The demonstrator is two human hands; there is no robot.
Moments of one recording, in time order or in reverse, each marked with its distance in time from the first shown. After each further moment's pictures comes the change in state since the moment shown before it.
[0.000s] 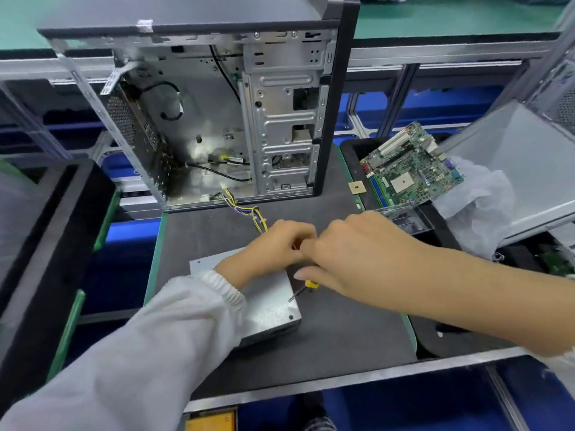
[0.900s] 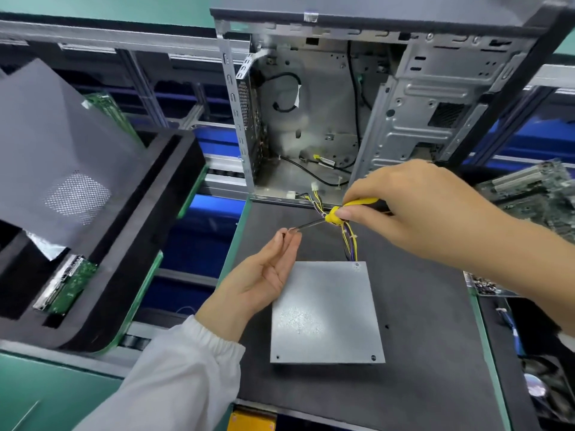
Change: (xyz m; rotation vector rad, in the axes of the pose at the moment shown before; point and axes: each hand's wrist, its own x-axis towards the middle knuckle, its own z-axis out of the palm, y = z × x) left_hand -0.085 -0.106 -0.035 -2.070 0.619 -0.316; right_hand 0.114 0.010 -0.022 0.306 0.221 -0.074
